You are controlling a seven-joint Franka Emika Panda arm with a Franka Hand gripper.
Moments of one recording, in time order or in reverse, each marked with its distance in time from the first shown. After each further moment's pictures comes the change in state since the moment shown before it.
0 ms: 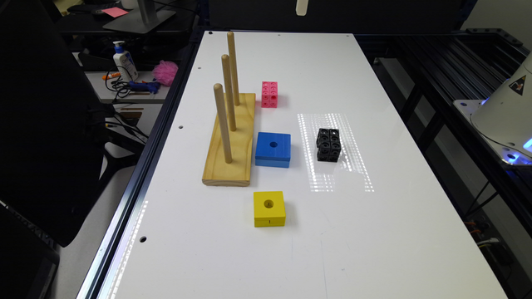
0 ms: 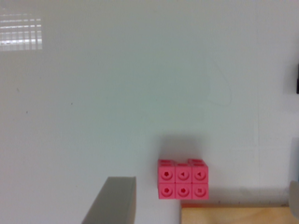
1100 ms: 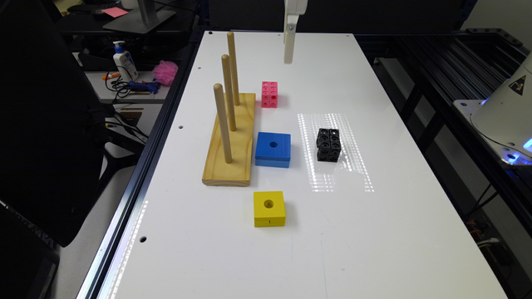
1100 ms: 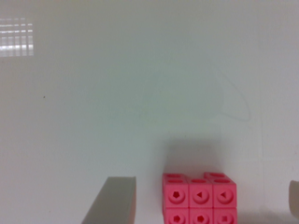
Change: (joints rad) arm 0.000 0.248 0.000 -0.001 -0.001 0.204 0.000
